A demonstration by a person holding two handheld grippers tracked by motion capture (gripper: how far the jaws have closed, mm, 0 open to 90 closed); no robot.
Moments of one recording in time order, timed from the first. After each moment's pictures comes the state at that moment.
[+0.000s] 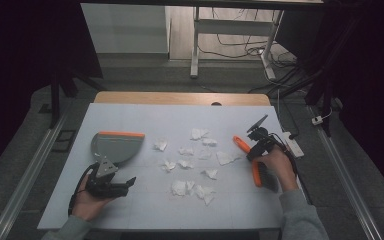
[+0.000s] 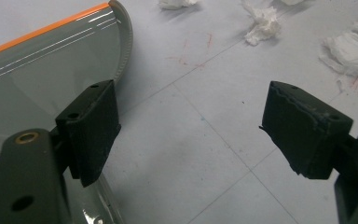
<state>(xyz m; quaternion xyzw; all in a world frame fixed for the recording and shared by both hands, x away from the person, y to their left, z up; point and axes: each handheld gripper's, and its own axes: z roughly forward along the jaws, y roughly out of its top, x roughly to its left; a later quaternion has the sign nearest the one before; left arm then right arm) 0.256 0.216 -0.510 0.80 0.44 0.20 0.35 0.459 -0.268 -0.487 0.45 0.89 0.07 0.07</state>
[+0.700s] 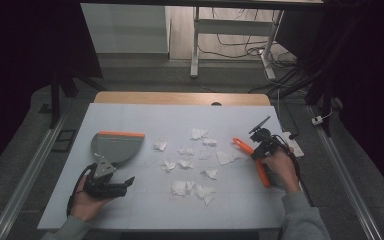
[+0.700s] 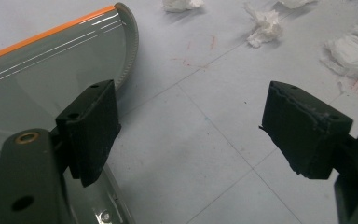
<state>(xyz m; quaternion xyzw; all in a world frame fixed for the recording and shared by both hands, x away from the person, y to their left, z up) 0.253 0.219 -0.509 0.80 0.44 0.21 0.35 0.448 -0.278 -0.479 0.43 0.89 0.10 0.09</state>
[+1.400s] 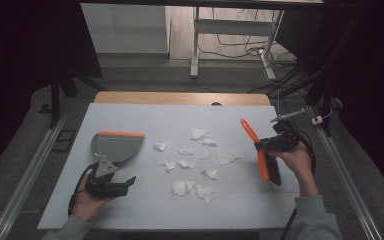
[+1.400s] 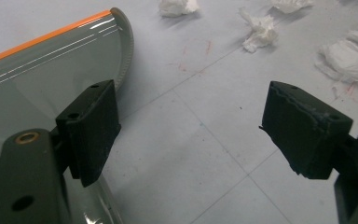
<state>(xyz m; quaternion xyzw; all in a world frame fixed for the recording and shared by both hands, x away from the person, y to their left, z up) 0.256 0.214 -0.507 0.80 0.43 0.21 0.36 0.426 -0.313 -0.421 0.41 0.85 0.32 0.05</state>
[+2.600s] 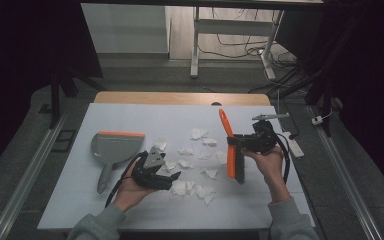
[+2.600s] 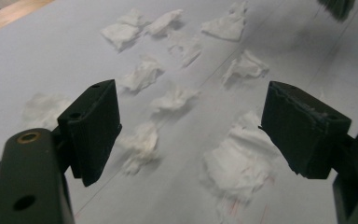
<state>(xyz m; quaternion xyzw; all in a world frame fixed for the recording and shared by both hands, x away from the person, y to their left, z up) 0.289 0.095 -0.473 0.83 0.33 0.17 0.41 0.398 -0.236 -0.414 0.41 0.79 0.45 0.03</state>
